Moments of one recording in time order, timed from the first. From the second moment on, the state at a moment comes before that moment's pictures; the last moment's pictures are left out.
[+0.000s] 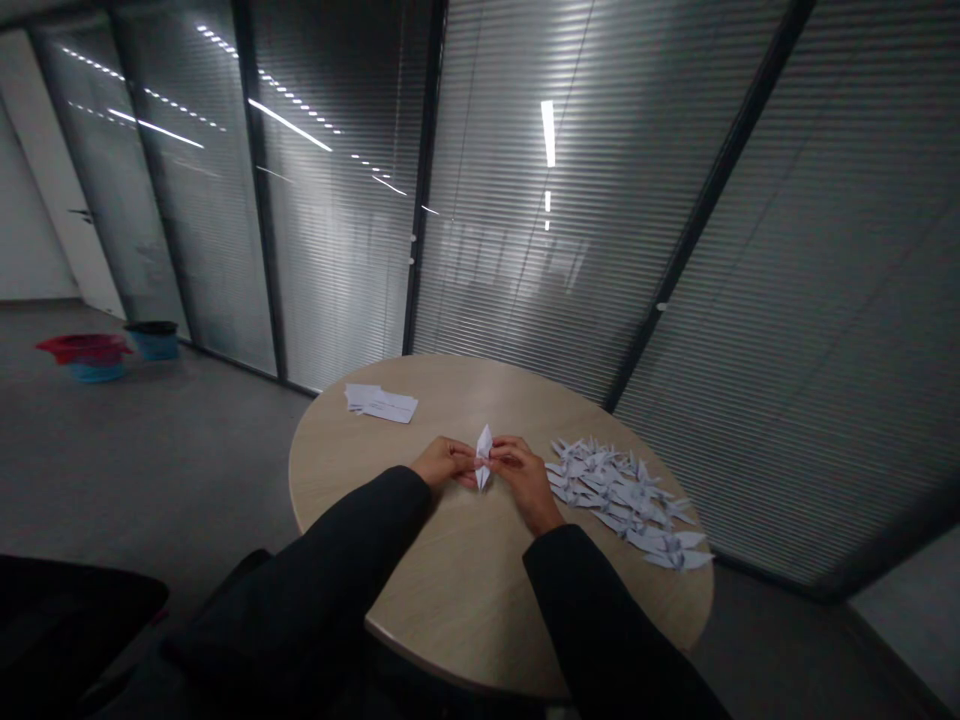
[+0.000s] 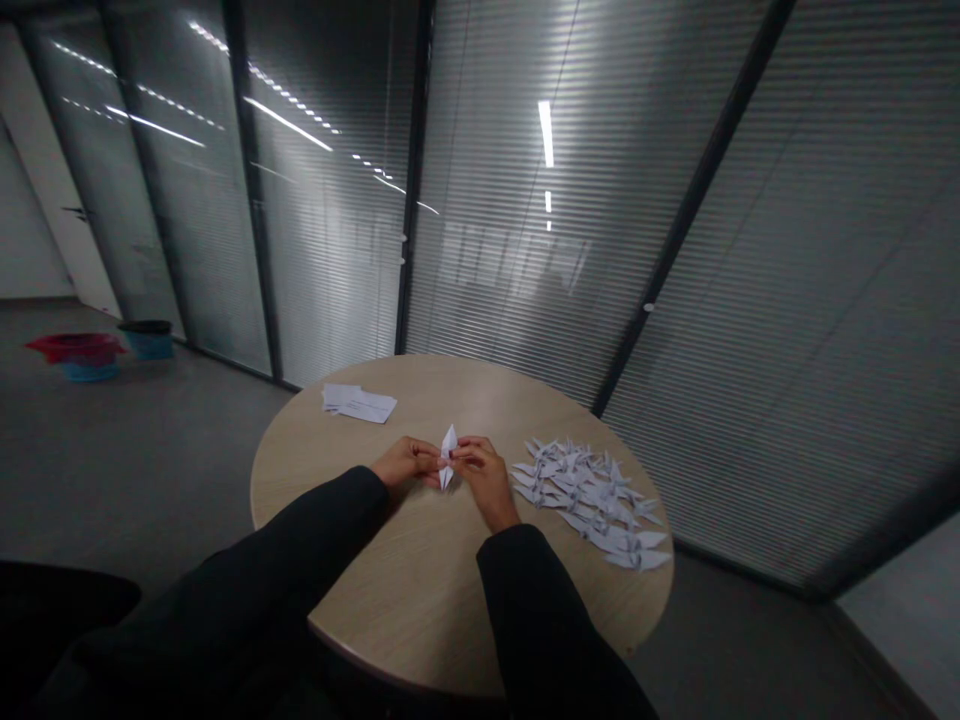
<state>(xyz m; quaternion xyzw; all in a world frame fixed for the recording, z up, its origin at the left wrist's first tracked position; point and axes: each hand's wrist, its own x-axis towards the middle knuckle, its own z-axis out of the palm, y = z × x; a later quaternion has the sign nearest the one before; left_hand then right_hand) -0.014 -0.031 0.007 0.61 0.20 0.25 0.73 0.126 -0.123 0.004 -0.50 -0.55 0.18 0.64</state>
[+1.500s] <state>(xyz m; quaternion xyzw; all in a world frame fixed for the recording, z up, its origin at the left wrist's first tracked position) -0.012 -0.029 0.004 0.59 0.19 0.24 0.74 0.123 -0.124 0.007 -0.54 -0.57 0.18 0.60</state>
